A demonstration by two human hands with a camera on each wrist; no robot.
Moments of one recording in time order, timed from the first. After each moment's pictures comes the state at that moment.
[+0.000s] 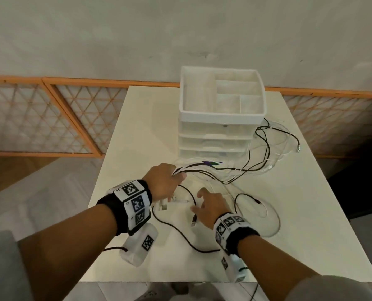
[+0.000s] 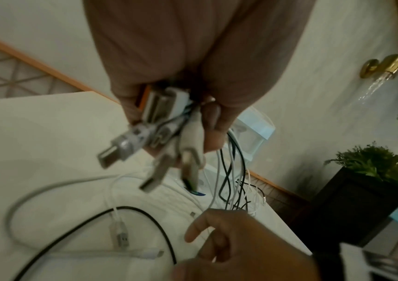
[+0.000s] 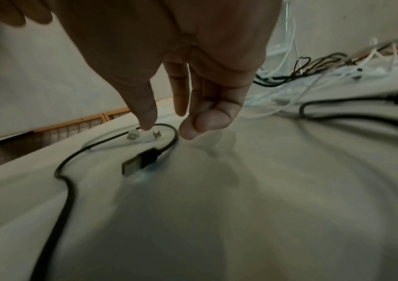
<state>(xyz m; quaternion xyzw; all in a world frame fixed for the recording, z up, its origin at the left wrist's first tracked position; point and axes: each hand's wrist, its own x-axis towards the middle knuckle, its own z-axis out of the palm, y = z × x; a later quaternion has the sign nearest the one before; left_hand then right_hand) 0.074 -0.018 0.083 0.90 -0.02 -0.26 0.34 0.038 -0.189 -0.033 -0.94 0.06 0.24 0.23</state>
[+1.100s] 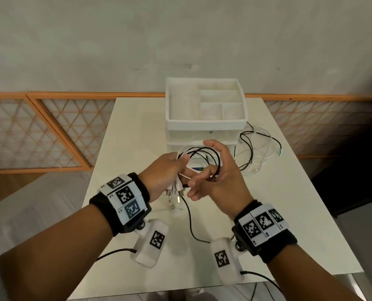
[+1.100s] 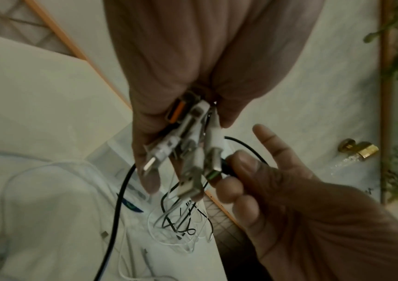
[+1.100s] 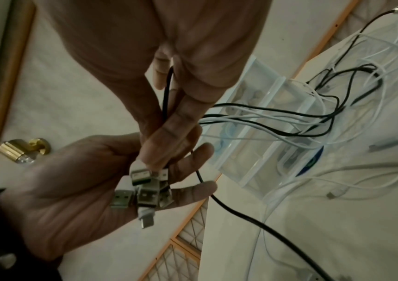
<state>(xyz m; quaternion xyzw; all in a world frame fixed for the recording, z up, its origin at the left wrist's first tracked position) 0.076 -0.050 0.124 0.71 0.01 -0.28 0.64 0.019 -0.202 0.122 -0.69 0.03 0.05 0.72</state>
